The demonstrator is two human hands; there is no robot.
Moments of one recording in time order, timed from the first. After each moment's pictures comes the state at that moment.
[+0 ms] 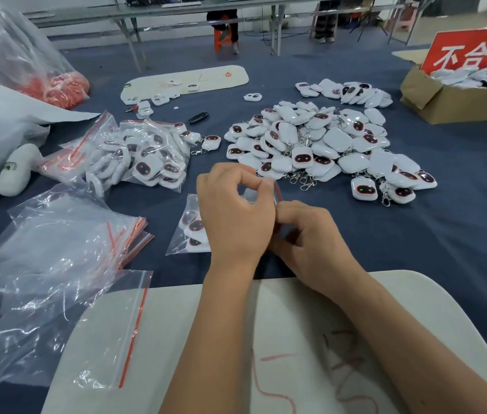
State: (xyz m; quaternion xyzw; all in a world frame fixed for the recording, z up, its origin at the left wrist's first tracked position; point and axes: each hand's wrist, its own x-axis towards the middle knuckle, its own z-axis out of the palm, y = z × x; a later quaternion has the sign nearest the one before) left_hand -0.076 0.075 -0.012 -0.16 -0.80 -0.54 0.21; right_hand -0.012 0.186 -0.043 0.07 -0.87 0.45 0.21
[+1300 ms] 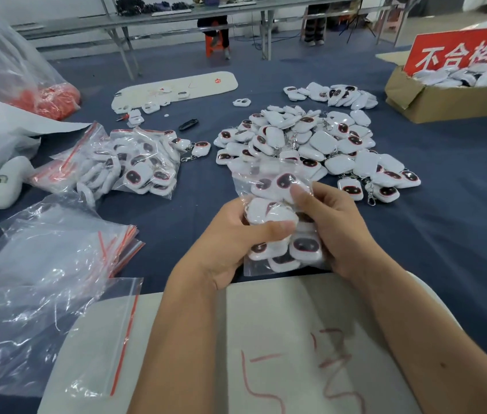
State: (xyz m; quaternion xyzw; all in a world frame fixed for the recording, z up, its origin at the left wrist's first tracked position) left_hand -0.077 0.054 -0.016 -0.24 -0.59 -0.69 -0.34; right_hand -0.009 0.223 -0.031 -0.11 -0.64 0.75 0.14
